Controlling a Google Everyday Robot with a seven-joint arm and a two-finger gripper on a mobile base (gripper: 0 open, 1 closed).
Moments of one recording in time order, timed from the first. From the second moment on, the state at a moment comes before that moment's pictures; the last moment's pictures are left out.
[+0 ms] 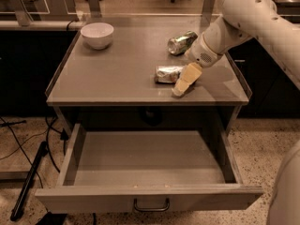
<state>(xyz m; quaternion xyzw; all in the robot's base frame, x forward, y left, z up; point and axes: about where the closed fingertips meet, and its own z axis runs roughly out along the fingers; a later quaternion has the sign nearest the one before) 0.670 -0.123 0.828 -0.57 0.77 0.12 0.25</state>
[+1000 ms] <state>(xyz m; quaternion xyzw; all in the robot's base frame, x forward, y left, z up) 0.670 -0.122 0.828 -0.57 0.77 0.12 0.25</state>
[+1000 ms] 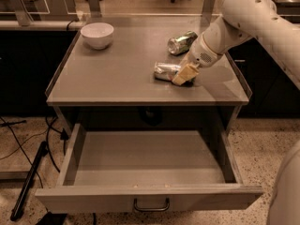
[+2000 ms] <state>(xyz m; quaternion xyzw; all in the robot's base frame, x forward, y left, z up) 0.657 -0.124 0.839 -0.58 0.77 0.12 0.26</state>
